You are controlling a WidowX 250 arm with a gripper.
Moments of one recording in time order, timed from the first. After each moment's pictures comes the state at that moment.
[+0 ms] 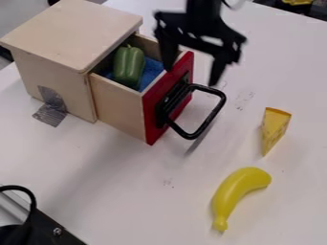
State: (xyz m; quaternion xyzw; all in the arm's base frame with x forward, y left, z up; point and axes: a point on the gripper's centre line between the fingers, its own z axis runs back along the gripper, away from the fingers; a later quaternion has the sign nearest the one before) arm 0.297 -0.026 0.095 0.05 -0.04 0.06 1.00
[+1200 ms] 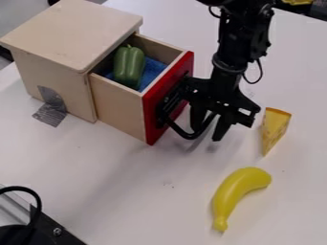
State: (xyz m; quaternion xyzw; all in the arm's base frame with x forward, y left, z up) arm 0.295 -0.041 0.022 0.06 0.03 0.05 1.00
